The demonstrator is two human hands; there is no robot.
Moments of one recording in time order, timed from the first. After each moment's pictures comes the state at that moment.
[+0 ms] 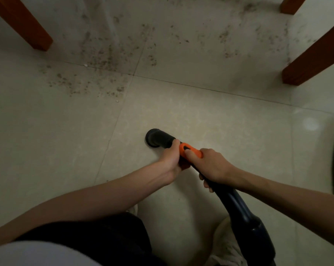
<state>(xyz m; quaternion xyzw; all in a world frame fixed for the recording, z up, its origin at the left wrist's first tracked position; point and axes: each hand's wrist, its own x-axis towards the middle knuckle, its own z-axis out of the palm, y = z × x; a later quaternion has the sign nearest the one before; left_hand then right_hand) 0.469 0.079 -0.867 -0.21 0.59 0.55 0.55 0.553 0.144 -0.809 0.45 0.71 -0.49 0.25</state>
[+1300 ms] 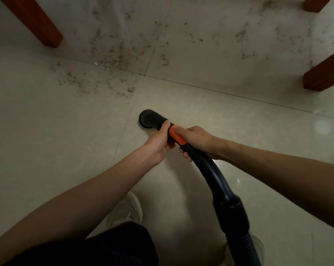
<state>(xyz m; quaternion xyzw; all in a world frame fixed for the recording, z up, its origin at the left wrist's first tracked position) 0.388 0.082 -0.879 -0.17 0.62 0.59 0.49 0.466 0.164 -0.826 0.39 0.62 -0.65 0.22</state>
